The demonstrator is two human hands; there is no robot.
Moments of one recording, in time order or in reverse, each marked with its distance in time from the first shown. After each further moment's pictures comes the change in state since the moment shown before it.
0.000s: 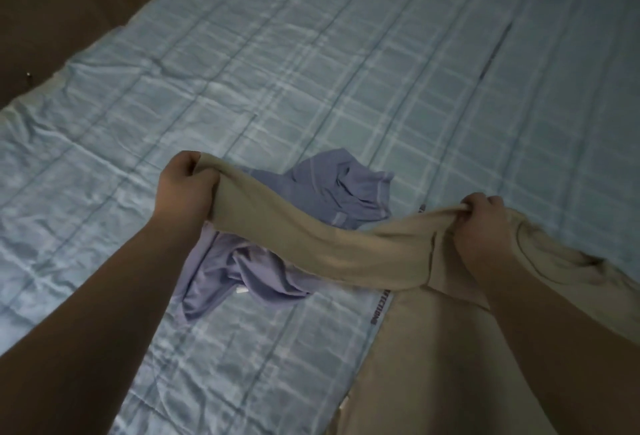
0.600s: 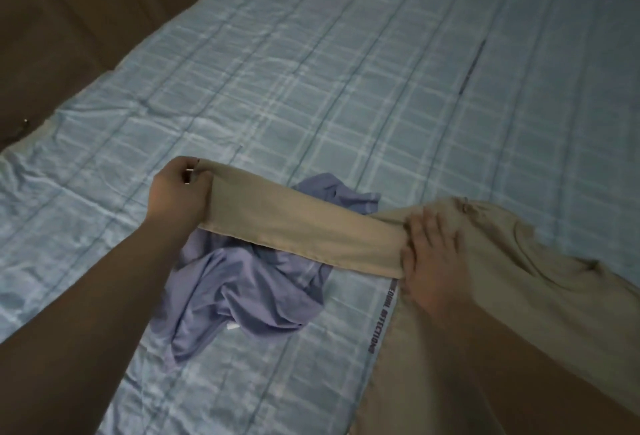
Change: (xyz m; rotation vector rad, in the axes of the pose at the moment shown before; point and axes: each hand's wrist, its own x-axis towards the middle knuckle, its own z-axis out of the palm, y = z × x) left_hand 0.031 0.031 0.019 0.312 0.027 0.182; right_hand -0.039 -0.006 0.046 -0.269 -0.014 -0.345
